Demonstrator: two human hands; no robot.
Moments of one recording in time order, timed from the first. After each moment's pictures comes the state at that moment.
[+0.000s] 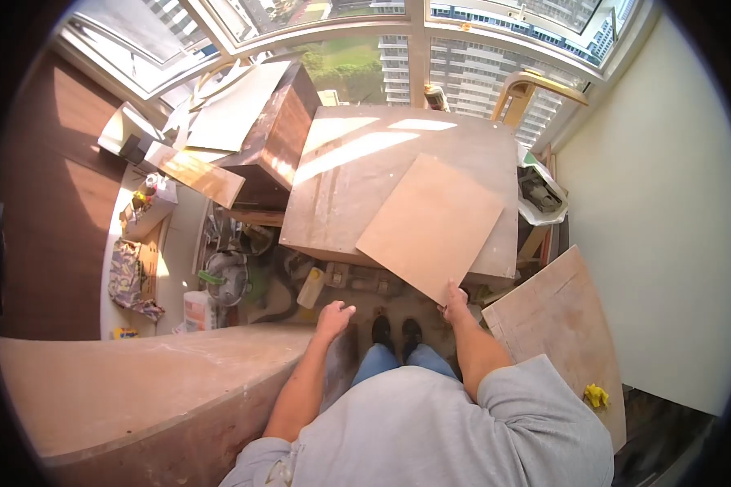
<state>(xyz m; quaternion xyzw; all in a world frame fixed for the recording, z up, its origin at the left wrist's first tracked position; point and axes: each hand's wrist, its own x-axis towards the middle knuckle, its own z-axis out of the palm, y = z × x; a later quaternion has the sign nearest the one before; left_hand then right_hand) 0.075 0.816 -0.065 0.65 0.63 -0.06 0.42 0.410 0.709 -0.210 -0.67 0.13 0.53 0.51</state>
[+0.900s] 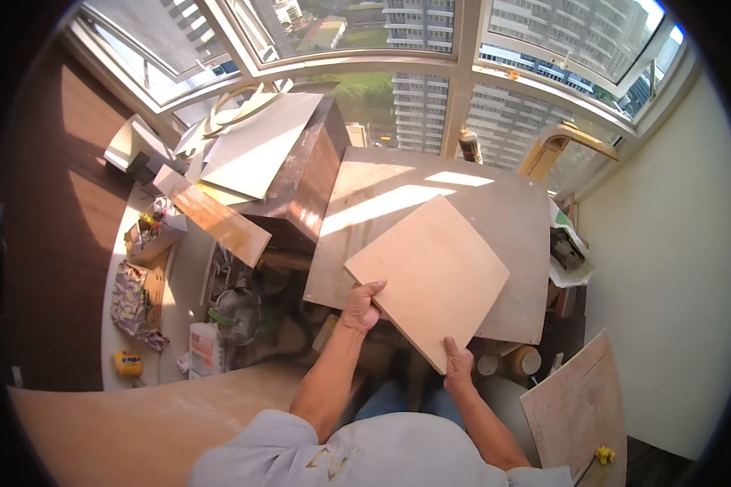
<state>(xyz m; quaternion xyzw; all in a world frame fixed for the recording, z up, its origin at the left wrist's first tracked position) 0.165 1.006 -0.006 0.13 0.35 0.42 0.83 0.319 0.782 -0.076 -0.64 -0.02 0.47 0.61</state>
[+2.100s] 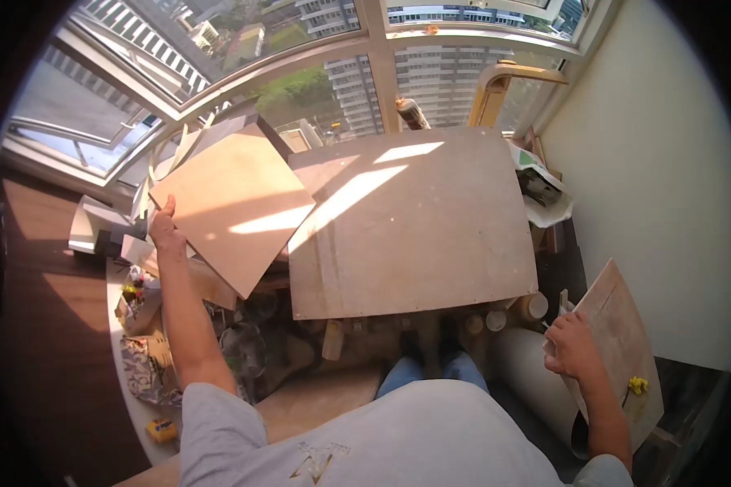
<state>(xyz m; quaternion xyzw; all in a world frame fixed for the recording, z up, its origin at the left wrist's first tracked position) 0.008 1.358 0.170 0.41 0.49 0.57 0.52 0.485 0.679 0.162 -0.77 -0.61 0.18 0.00</state>
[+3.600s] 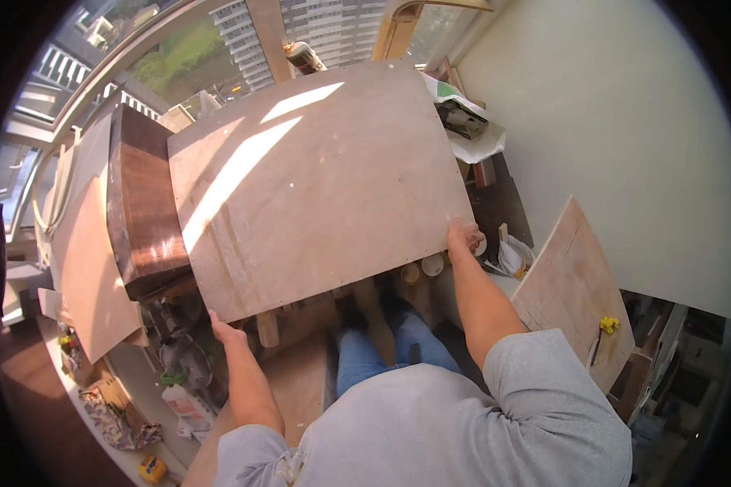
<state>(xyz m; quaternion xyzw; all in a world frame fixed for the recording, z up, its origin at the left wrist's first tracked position) 0.003 1.071 -0.195 0.09 0.70 0.43 0.56 0.535 0.781 -0.147 -0.96 0.23 0.11 0.14</state>
